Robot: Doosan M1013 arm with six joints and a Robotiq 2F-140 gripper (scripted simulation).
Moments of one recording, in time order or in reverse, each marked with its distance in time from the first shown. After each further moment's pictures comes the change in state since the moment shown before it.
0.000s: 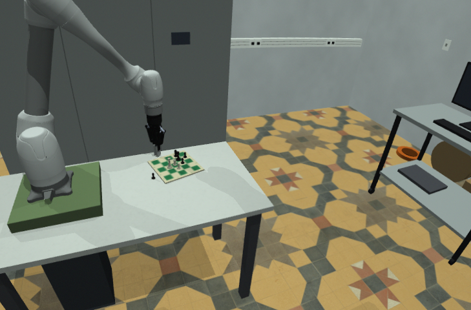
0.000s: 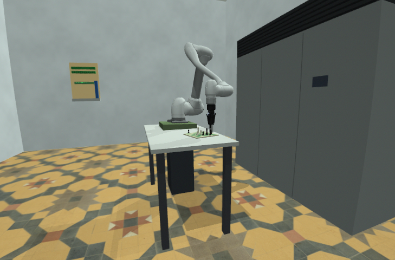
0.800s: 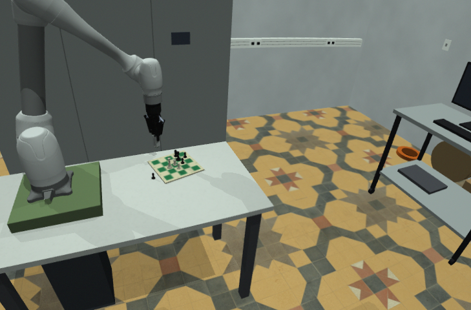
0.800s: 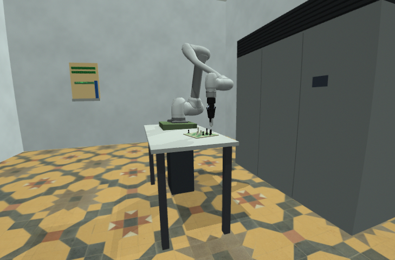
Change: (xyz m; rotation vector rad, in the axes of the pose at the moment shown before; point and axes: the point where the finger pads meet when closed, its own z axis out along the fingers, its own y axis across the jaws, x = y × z) arm 0.000 0.000 -0.058 0.000 -0.001 0.000
